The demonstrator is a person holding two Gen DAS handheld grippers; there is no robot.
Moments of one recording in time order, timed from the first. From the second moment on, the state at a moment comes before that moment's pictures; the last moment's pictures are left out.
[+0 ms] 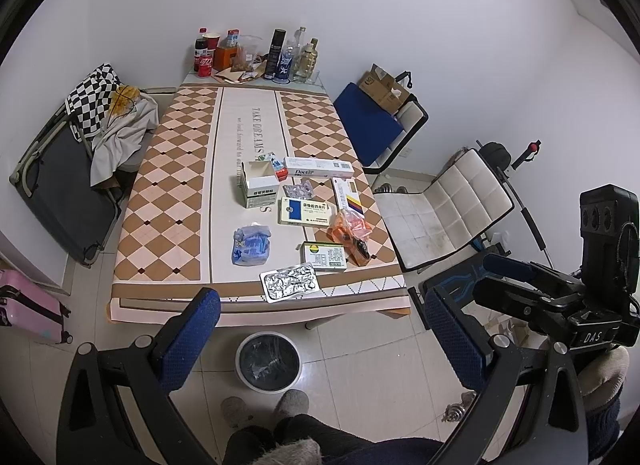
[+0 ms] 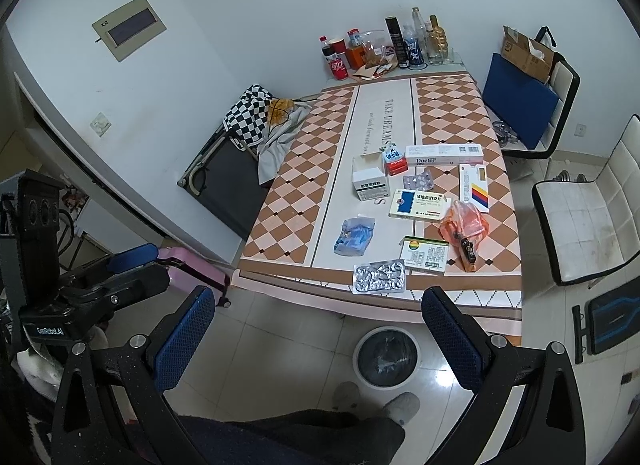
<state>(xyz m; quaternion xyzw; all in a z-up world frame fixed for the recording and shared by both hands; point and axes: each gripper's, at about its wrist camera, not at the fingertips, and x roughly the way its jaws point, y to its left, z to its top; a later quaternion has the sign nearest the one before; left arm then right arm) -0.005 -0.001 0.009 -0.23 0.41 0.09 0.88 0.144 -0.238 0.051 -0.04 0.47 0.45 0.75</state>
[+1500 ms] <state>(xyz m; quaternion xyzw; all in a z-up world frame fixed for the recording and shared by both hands) 0.222 0.105 -0.308 -0.24 0.65 0.26 0.68 0.464 -0.137 -0.302 -0.09 0.70 0.26 0.66</state>
